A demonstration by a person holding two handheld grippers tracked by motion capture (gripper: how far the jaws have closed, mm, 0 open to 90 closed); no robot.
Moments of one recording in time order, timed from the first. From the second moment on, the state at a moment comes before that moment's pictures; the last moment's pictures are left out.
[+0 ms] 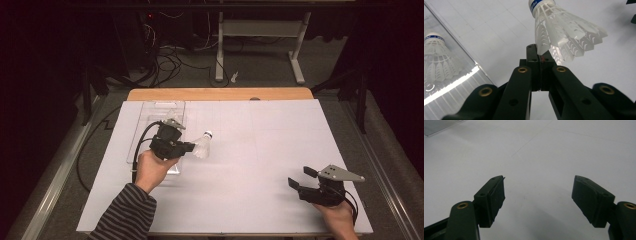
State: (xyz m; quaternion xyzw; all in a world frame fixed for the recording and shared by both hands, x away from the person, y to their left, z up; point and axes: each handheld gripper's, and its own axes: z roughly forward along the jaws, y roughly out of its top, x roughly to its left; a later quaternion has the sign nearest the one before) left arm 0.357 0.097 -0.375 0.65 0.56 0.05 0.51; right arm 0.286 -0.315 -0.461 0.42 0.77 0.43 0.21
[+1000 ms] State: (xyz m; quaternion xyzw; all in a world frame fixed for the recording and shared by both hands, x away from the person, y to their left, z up) left arm 0.361 0.129 -0.371 0.62 0.59 0.07 0.51; right arm 0.286 -0.315 -0.461 0.43 0.77 0.43 0.21
